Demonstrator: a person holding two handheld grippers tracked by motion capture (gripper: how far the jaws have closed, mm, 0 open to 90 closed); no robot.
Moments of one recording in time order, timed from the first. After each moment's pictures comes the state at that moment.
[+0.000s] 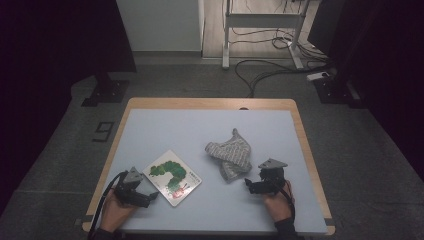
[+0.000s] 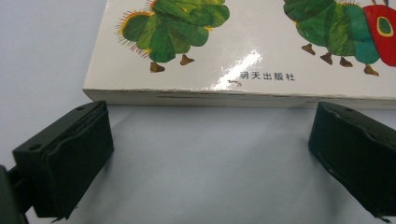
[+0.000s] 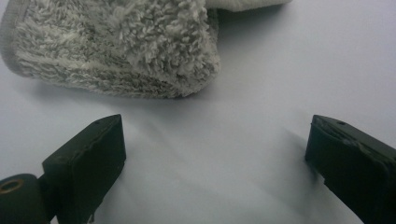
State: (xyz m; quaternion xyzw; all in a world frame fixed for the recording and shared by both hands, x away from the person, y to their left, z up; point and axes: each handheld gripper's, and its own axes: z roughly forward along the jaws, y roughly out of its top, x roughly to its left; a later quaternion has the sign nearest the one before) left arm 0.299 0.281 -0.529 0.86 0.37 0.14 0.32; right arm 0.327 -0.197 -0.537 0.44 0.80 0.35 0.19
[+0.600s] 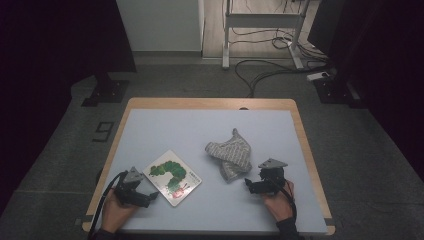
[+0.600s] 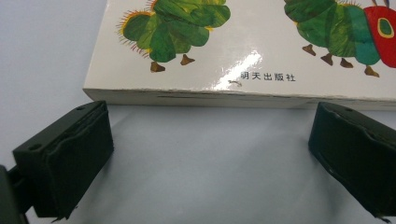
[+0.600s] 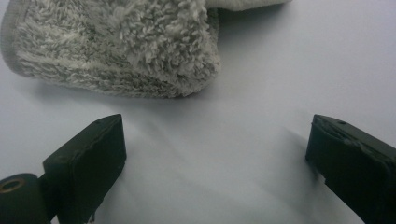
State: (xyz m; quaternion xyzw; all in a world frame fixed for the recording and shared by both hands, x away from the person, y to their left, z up) left arm 0.300 0.281 -0.528 0.86 0.37 0.14 0.32; right arm 0.328 -0.198 -0.537 0.44 0.80 0.35 0.19
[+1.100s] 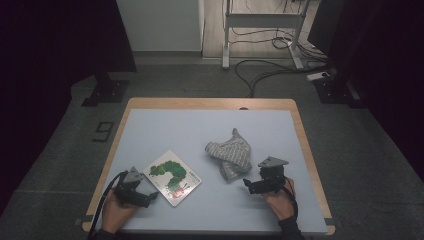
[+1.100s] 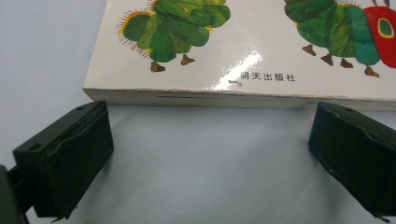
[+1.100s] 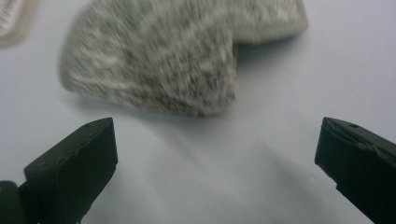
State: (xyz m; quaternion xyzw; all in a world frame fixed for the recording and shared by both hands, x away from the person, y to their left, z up) left arm 0.300 0.281 -0.528 0.86 0.37 0.14 0.32; right arm 0.327 -0.196 -0.521 0.42 0.81 0.37 0.17
